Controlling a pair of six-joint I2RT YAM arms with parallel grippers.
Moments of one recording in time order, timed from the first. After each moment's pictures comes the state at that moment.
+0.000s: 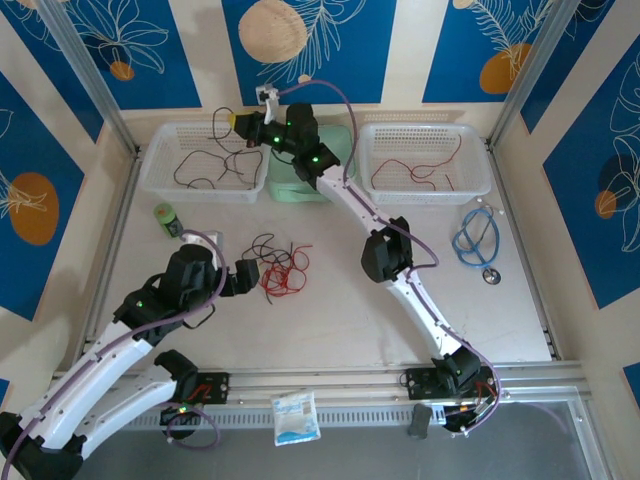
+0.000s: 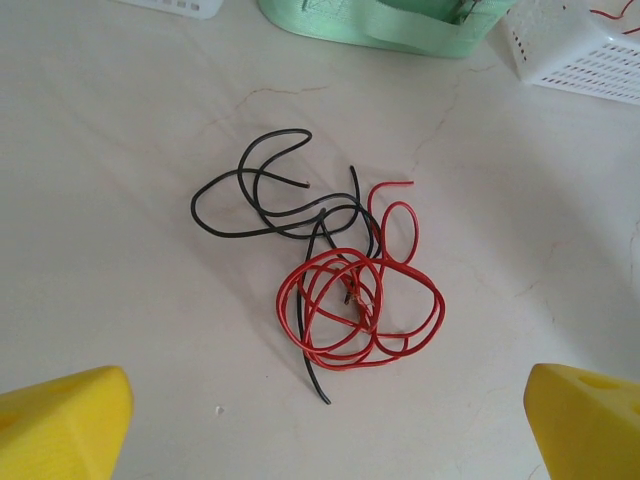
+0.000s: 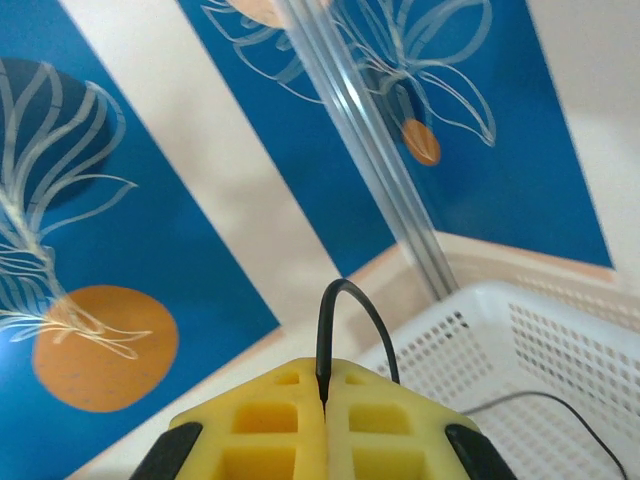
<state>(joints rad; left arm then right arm) -0.61 0.70 0.71 -0.70 -0.13 -0.57 0.62 2.74 2.81 0.06 -0.50 0.56</state>
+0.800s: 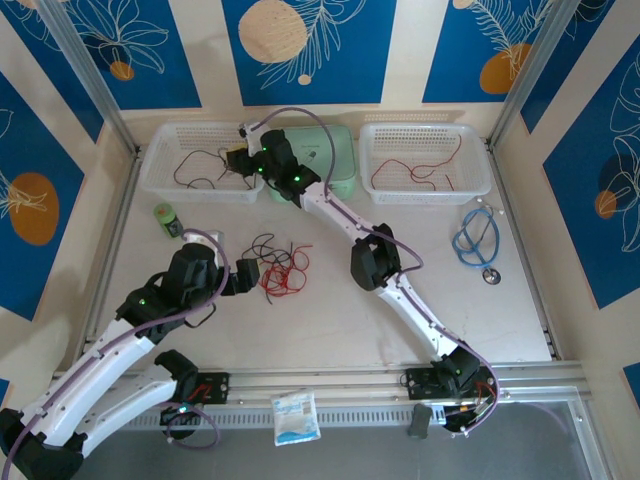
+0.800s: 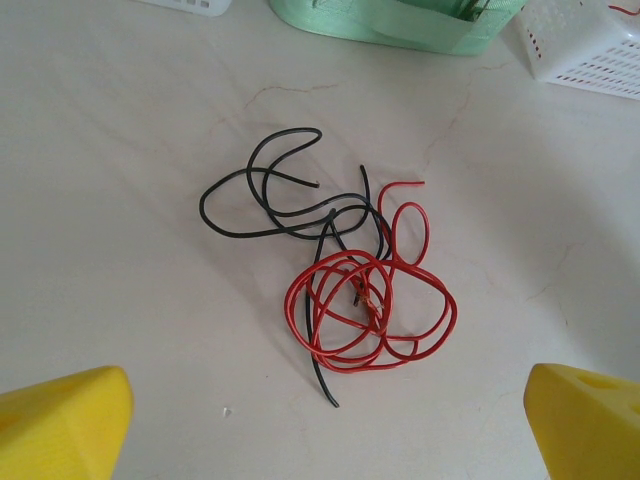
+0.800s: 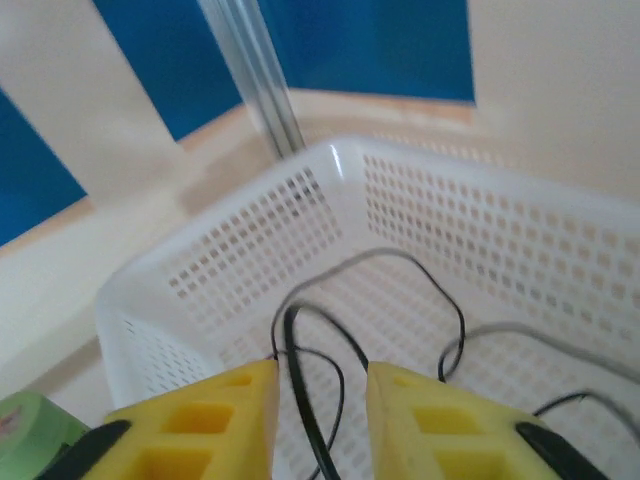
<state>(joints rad) -0.61 0.72 0.71 -0.69 -0.15 -0.58 0.70 2.83 2.80 -0.17 -0.21 0.25</state>
